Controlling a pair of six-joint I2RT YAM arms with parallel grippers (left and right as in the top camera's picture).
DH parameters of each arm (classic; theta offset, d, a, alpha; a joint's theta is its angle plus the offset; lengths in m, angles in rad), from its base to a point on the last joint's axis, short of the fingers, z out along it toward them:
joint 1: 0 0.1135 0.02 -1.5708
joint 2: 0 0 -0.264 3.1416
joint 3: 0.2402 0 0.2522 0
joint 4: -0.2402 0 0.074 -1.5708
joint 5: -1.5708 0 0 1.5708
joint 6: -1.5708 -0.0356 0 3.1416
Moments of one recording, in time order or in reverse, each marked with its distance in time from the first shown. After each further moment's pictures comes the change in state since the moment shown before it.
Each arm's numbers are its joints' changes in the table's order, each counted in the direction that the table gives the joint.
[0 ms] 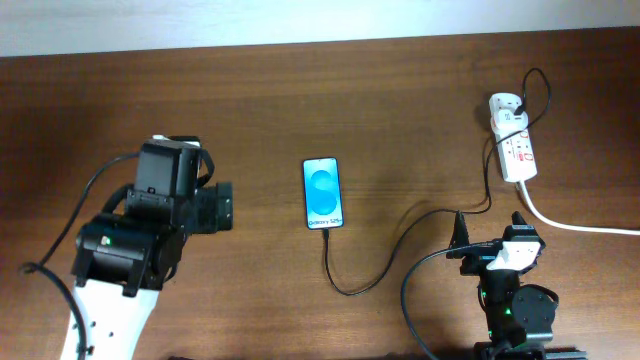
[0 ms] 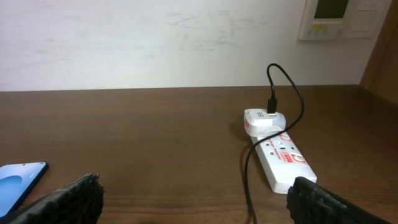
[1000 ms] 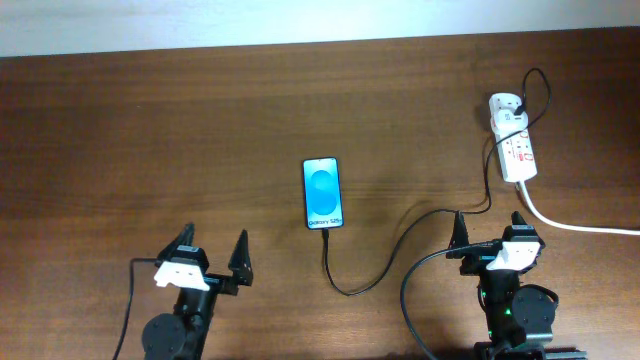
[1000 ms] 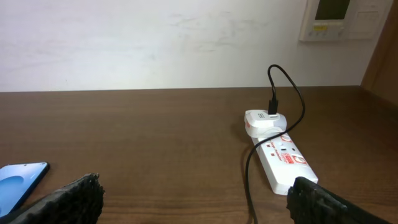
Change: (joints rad) left arm 0.058 -1.130 -1.270 1.110 -0.260 0.000; right arm 0.000 -0.003 -0.002 0.003 0.003 0.000
